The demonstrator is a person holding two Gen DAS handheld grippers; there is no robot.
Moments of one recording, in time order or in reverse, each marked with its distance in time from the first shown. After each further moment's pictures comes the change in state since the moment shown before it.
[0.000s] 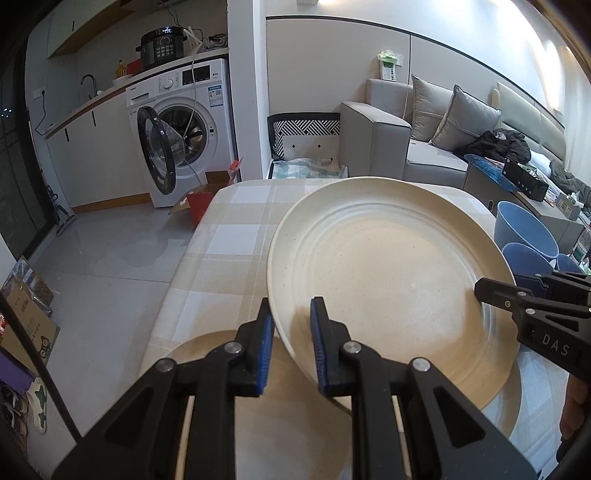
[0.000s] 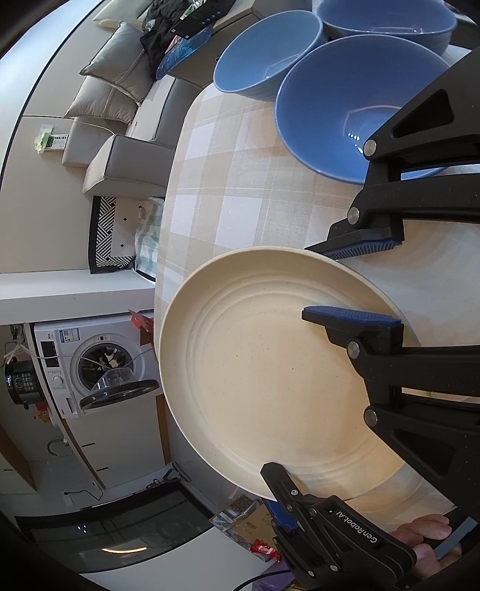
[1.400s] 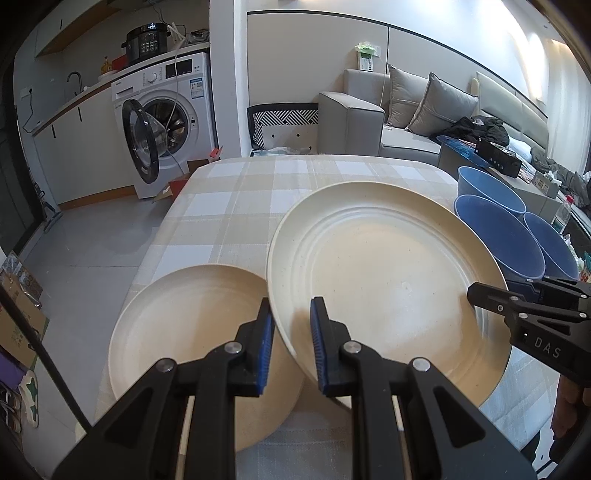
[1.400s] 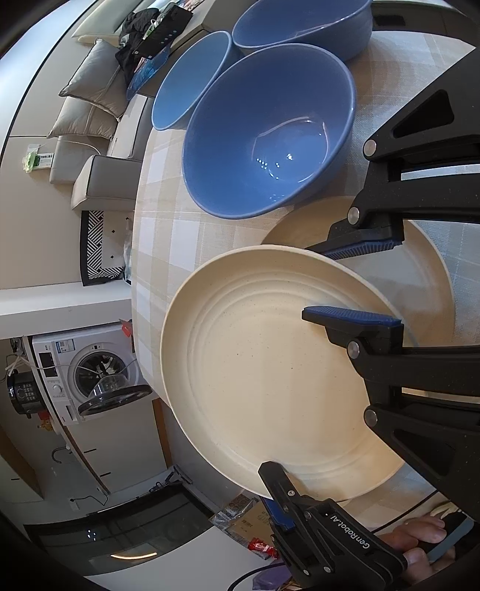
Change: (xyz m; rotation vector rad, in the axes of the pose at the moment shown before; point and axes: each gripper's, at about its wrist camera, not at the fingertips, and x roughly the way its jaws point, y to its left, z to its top) left arm -0.035 -0.024 -0.056 0.028 0.027 -0.068; right arm -0.032 -0.018 -0.082 0.057 0.016 -0.002
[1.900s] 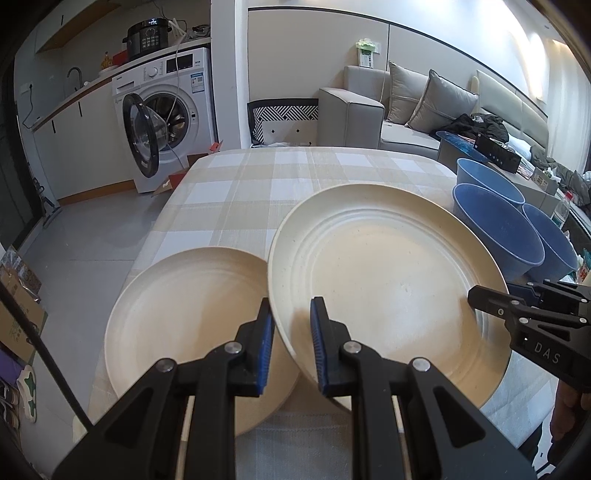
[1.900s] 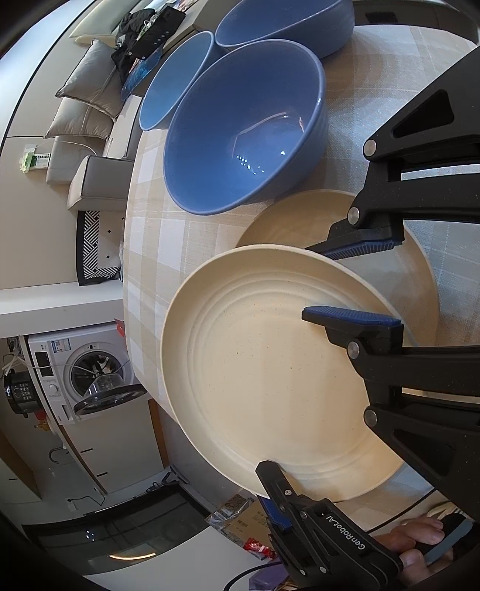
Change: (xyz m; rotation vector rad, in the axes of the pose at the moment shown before) left arm 0.000 -0.002 -0.016 -0.006 0.015 -0.003; right arm 0.003 0.002 -0.017 -0.001 0.007 -0.002
